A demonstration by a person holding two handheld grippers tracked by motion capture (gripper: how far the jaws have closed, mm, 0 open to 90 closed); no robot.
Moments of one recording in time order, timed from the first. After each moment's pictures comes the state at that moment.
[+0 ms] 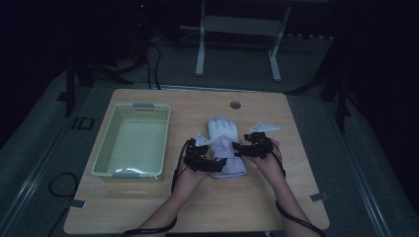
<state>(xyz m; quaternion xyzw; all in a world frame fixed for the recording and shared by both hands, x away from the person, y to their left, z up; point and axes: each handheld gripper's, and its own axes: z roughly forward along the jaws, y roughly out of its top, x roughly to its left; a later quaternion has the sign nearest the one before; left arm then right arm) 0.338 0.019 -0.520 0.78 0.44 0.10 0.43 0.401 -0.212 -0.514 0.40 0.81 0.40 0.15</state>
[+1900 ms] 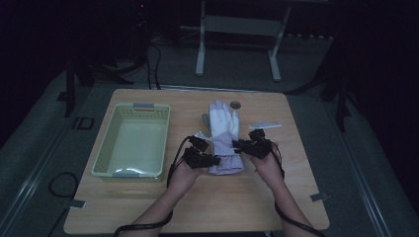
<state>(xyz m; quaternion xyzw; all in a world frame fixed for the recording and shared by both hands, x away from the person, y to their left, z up) 0.352 0.030 -0.503 0.82 0.42 -0.02 0.40 0.386 -0.199 -0.485 0.45 0.79 0.40 0.09</state>
